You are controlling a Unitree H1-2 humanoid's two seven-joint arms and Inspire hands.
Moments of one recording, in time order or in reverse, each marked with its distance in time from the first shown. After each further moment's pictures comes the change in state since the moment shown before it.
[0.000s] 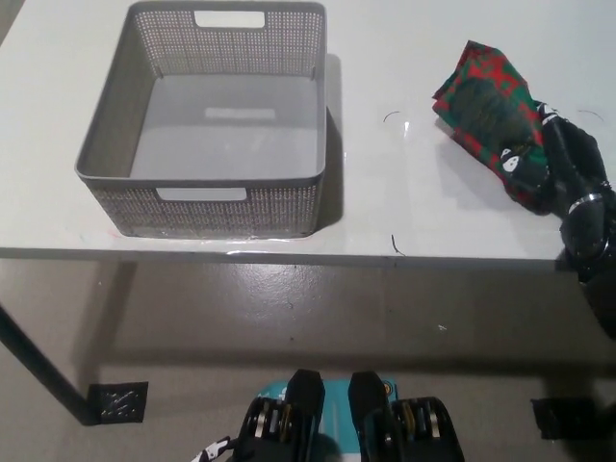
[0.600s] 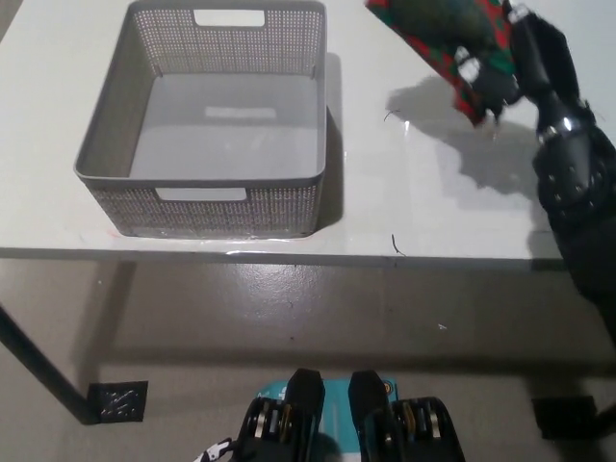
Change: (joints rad) left_arm 0.000 0.000 -0.001 -0.002 0.002 0.000 -0.006; right_arm -0.033 0.052 -0.044 -0.531 0.024 0.154 0.112
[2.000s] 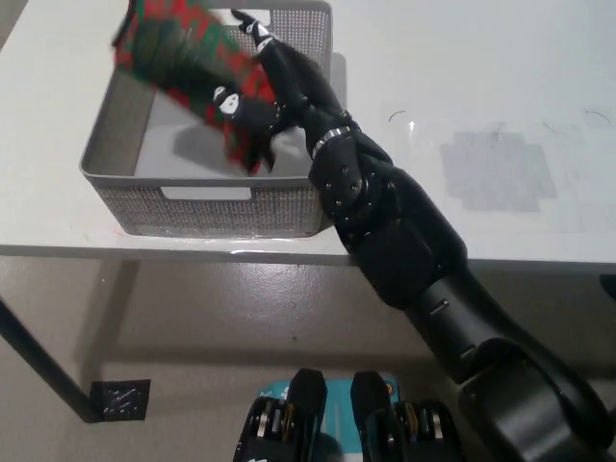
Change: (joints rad) left_arm 0.004 0.015 -0.098 -0.035 0.055 0.042 -0.050; right_arm -0.117 0.359 0.134 0.116 -0.009 0.188 0.153
